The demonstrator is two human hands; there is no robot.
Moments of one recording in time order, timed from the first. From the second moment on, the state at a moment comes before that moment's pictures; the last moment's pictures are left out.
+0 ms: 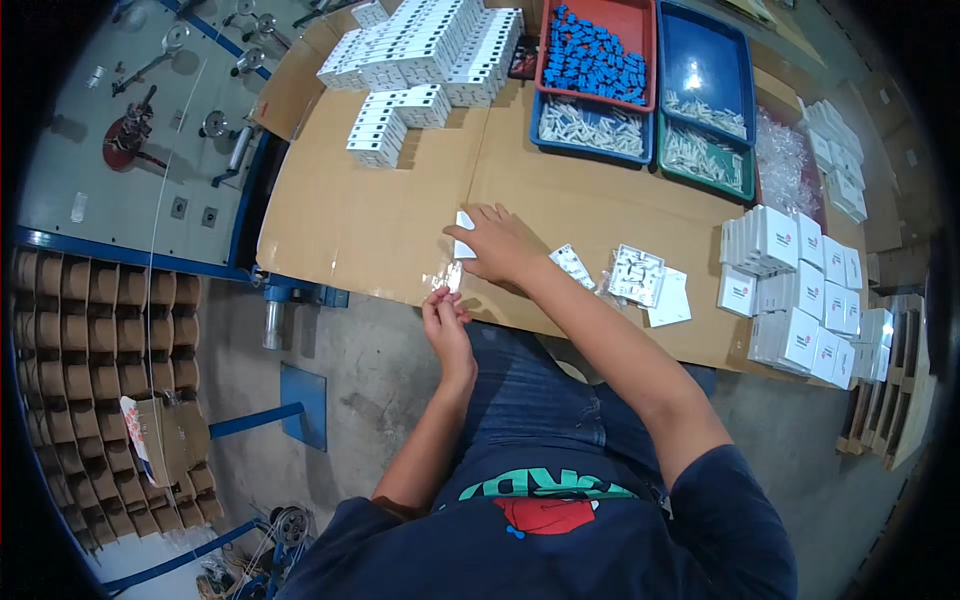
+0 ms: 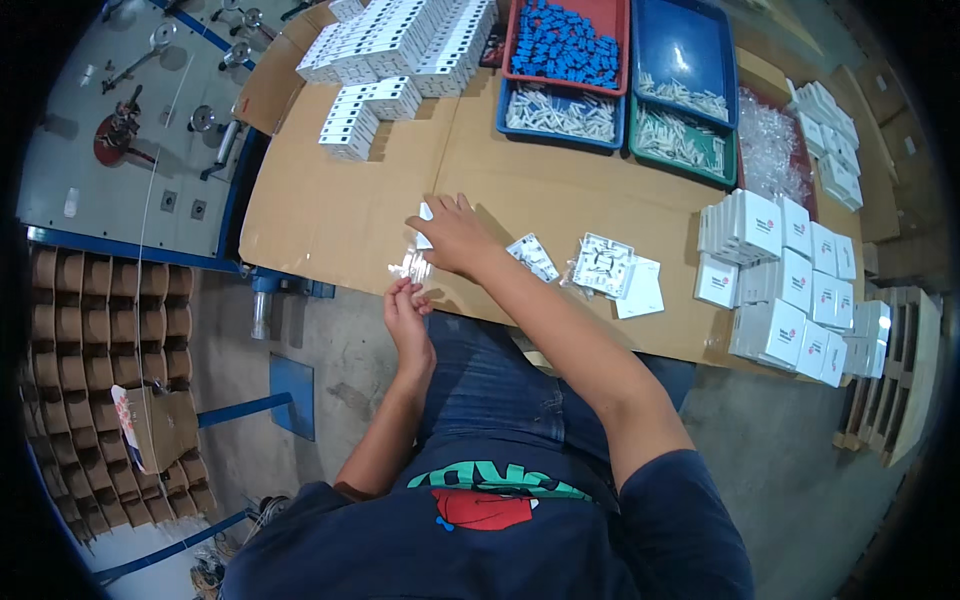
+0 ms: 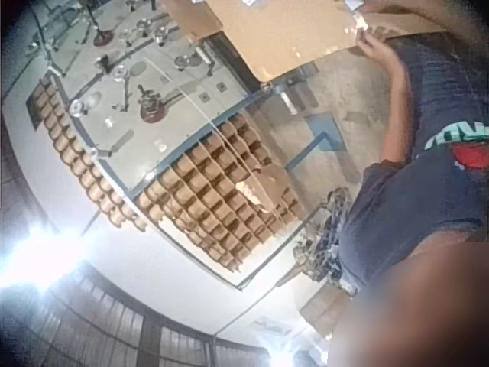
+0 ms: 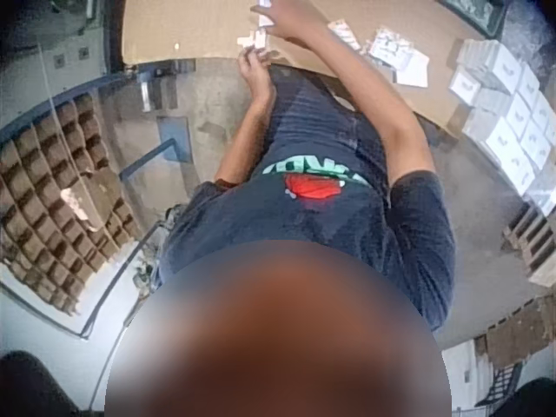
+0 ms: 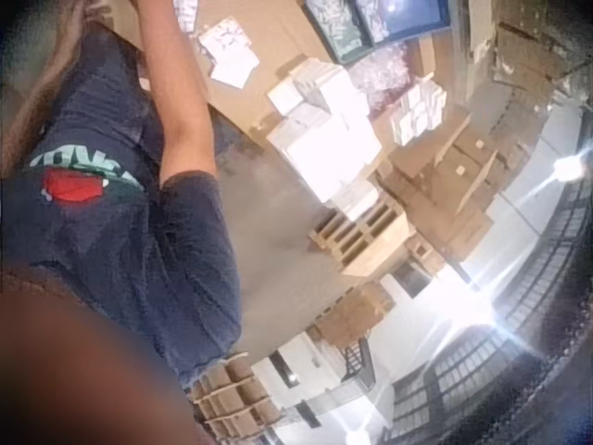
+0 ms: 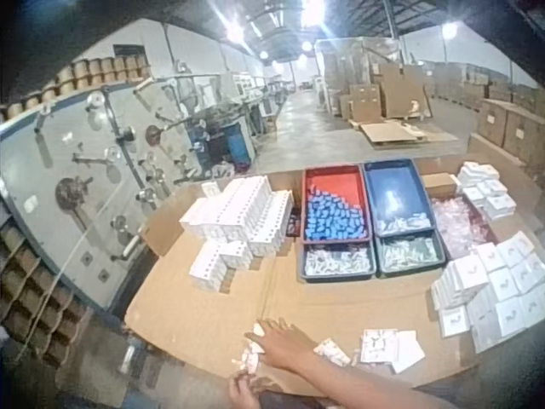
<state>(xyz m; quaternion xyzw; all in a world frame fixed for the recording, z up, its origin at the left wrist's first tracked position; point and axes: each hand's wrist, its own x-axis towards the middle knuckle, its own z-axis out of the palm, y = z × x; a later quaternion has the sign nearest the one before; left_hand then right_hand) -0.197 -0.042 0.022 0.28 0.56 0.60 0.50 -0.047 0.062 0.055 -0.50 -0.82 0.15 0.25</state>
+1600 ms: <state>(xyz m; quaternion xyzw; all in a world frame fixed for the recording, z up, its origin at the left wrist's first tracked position) -0.137 -0.097 0.116 0.83 0.20 0.19 0.48 0.040 -0.175 0.107 -0.54 -0.09 0.72 0.42</state>
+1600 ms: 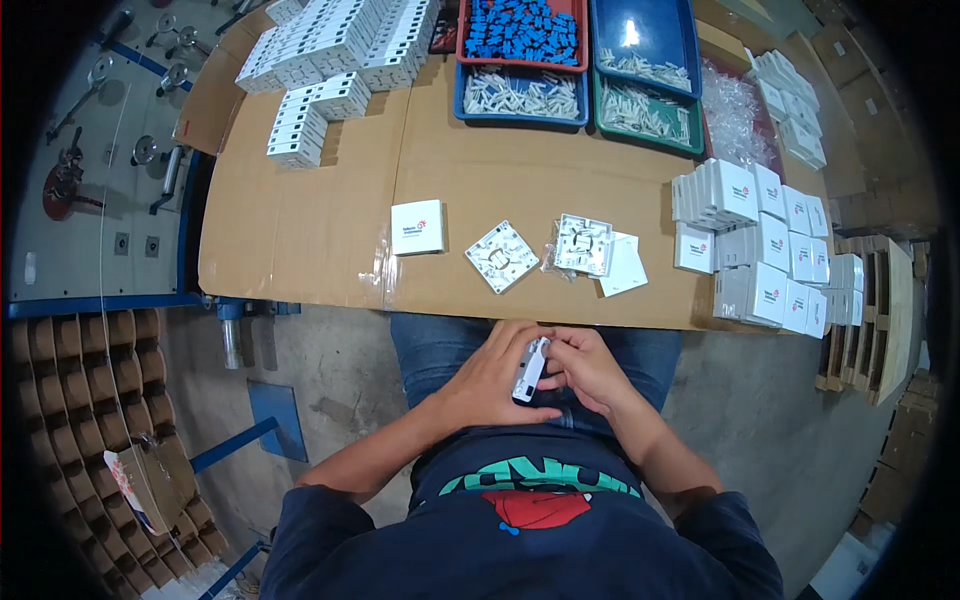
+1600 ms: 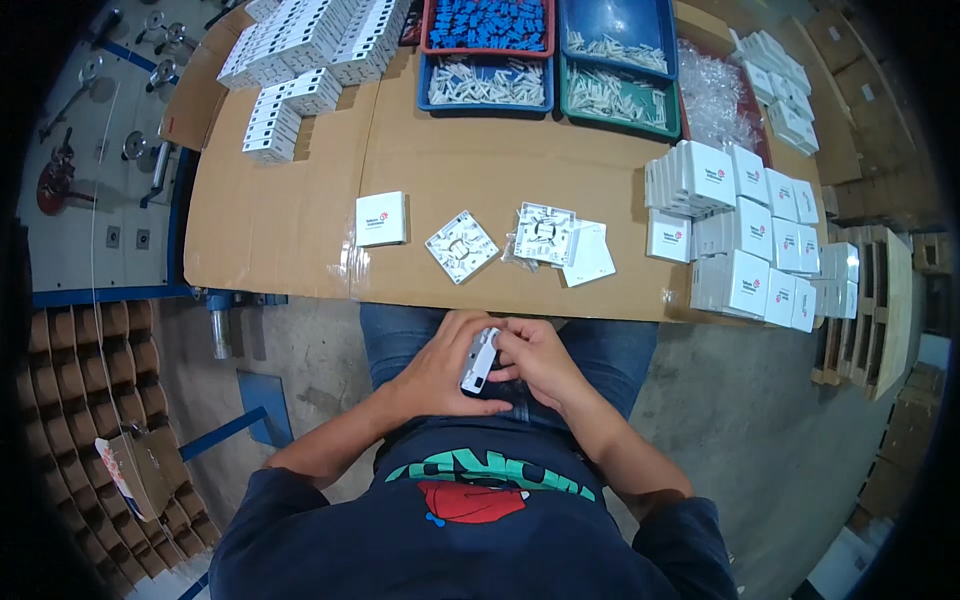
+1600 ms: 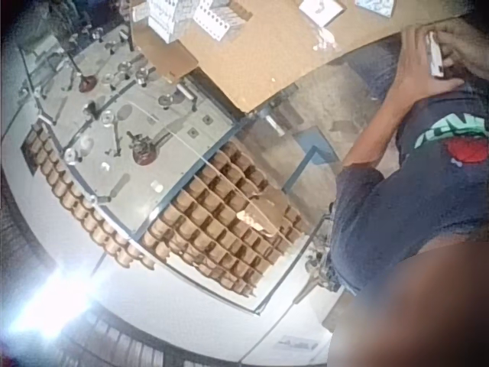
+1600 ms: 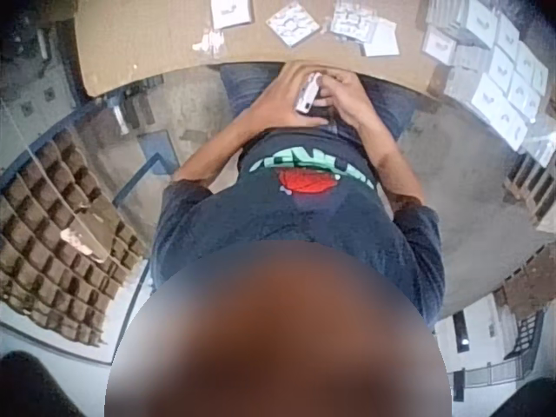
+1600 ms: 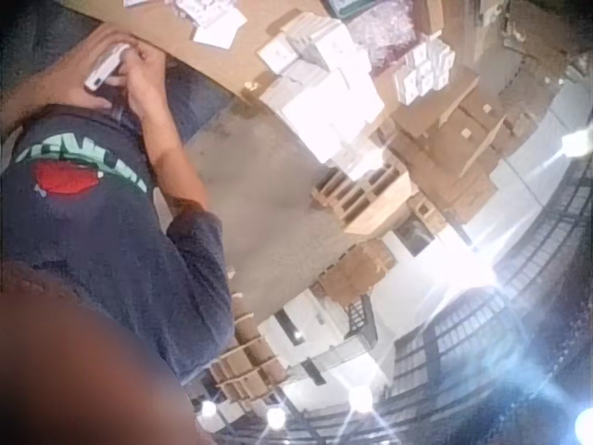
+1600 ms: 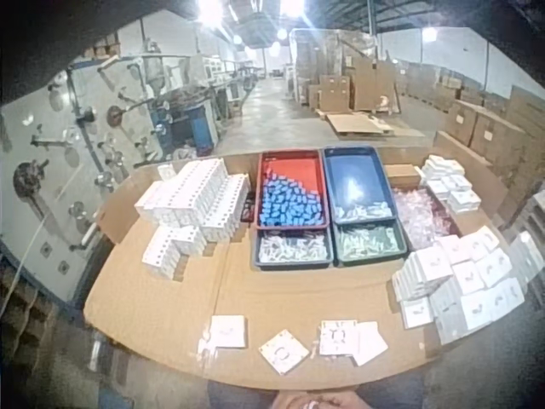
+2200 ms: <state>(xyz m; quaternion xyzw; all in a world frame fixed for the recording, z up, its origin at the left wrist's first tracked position) -0.142 -0.120 0.139 0.83 0.26 0.04 0.50 0.052 -0.192 0.086 -0.41 0.04 0.84 0.34</state>
